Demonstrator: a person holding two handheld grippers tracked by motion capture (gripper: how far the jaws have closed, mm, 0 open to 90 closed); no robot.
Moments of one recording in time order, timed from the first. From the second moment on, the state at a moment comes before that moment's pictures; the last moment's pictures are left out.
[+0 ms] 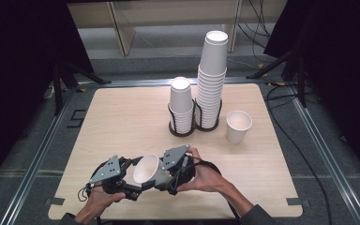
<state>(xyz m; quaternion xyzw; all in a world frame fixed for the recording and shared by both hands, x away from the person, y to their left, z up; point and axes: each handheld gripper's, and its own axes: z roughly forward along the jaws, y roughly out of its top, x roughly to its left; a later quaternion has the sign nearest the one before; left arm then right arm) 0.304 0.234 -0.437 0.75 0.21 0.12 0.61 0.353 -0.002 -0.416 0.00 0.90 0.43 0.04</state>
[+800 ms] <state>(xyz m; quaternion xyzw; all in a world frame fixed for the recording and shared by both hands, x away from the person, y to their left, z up) 0.300 0.227 -0.437 0.77 0.18 0.12 0.60 0.350 0.008 -0.425 -0.02 0.91 0.42 0.01</state>
